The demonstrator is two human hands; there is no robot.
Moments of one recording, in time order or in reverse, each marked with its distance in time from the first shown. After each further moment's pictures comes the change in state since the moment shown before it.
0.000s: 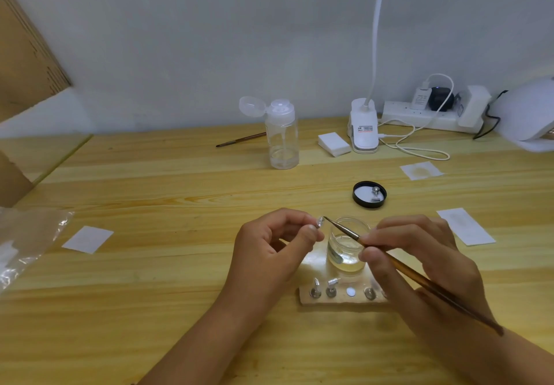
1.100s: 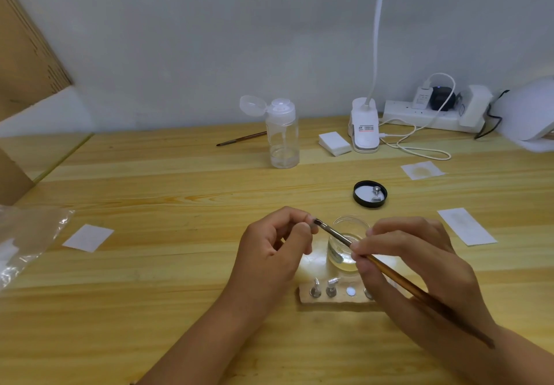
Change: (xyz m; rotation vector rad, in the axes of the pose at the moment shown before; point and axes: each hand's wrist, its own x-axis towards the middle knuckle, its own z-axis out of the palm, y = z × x) left_hand 0.001 -0.002 0.000 -0.039 -0.059 0.015; right_hand 0.004 -0.005 0.000 -0.055 -0.039 -0.126
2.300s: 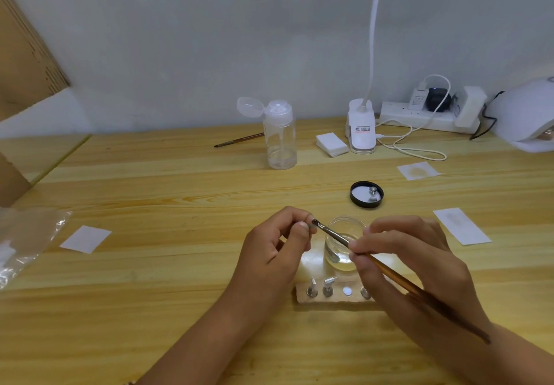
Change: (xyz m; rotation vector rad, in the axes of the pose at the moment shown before) left_hand 0.000 -0.001 0.003 0.057 -0.033 0.041; right_hand -0.001 0.001 0.001 0.019 0.018 0.032
